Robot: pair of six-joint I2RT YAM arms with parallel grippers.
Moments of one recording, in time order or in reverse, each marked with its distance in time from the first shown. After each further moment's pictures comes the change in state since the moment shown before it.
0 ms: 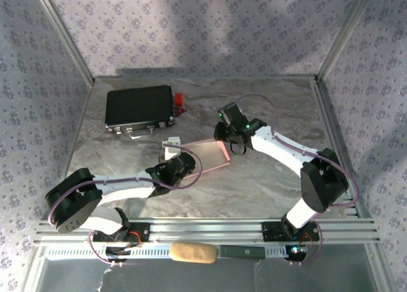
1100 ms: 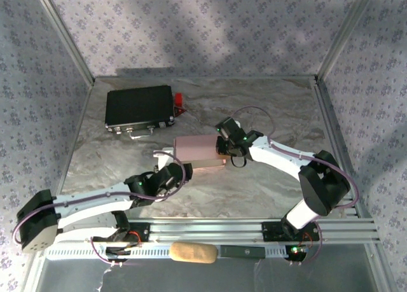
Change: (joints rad) left arm -0.098 -0.361 -0.052 -0.338 0.309 -0.233; right arm 0.052 -0.025 -0.135 0.043 0.030 -0.001
